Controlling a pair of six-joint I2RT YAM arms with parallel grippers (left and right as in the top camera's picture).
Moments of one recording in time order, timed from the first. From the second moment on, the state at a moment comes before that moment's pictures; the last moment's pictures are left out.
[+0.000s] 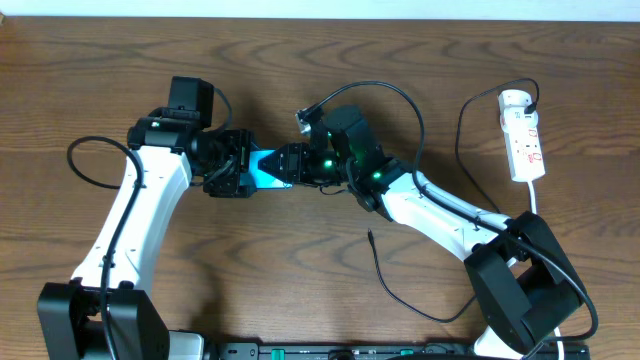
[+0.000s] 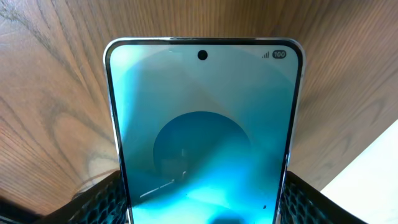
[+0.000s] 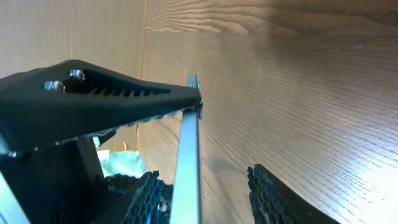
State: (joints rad) left arm -0.10 1.56 1.23 -0.96 0.40 -1.62; right arm 0.66 1.82 1.11 0.15 -0.65 0.93
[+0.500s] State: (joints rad) left arm -0.12 1.56 1.23 -0.96 0.39 -1.62; right arm 0.67 1.82 1.11 0.15 -0.64 0.93
